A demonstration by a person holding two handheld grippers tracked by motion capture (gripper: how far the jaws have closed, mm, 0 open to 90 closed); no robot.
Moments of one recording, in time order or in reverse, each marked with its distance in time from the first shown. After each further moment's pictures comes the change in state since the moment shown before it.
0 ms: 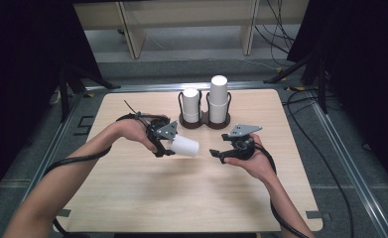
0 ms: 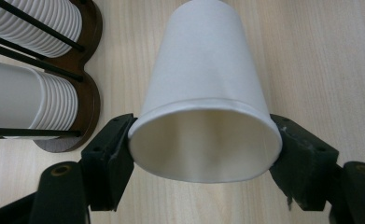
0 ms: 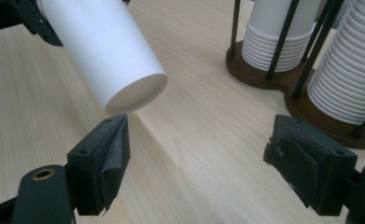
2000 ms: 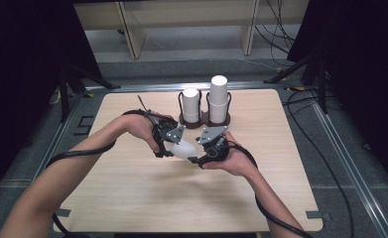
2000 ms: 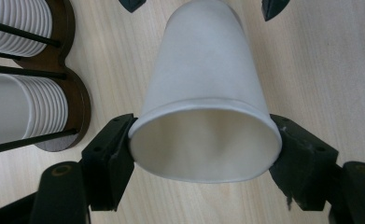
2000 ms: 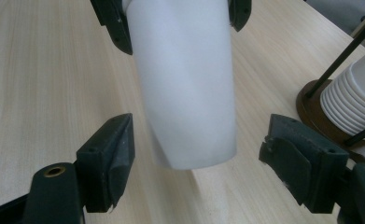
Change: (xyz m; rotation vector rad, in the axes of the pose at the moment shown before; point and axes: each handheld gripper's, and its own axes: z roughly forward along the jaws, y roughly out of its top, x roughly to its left) left arm 0.000 0.026 -0.002 0.180 -0.062 0.143; right arm 0.045 0.039 0.043 0.102 0.120 -0.281
